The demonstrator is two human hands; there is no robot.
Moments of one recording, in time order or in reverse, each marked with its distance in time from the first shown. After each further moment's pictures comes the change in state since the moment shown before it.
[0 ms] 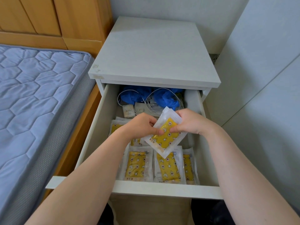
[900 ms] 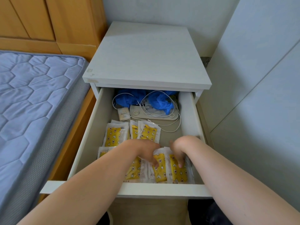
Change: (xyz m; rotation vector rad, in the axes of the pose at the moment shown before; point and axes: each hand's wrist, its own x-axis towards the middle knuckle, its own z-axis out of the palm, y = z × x) left_hand 0.015 -0.017 0.052 0.687 -0.471 -0.013; right_hand 0.013 0.023 0.054 -0.918 -0.649 0.388
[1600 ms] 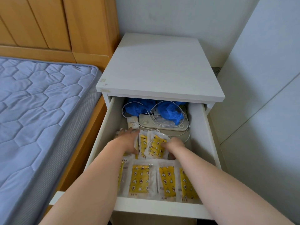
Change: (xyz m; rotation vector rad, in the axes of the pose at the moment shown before) left_hand -0.018 -0.087 -0.021 -0.065 0.272 -0.406; right_hand 0.048 -0.030 -0.026 1.135 0.436 0.132
